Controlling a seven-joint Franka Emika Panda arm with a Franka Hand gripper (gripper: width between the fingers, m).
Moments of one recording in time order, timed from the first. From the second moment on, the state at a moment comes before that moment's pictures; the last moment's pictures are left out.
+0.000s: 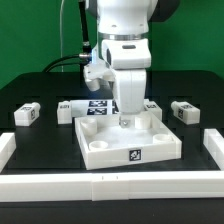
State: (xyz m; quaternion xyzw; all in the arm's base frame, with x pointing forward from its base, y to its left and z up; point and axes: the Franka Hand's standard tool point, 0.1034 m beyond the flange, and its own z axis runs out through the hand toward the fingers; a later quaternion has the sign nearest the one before) arm 0.442 -0.010 0.032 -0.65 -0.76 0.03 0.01
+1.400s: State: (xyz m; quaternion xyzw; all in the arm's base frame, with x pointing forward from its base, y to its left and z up) arm 0.430 -0.014 0.010 -0.65 -0.76 0.03 0.03
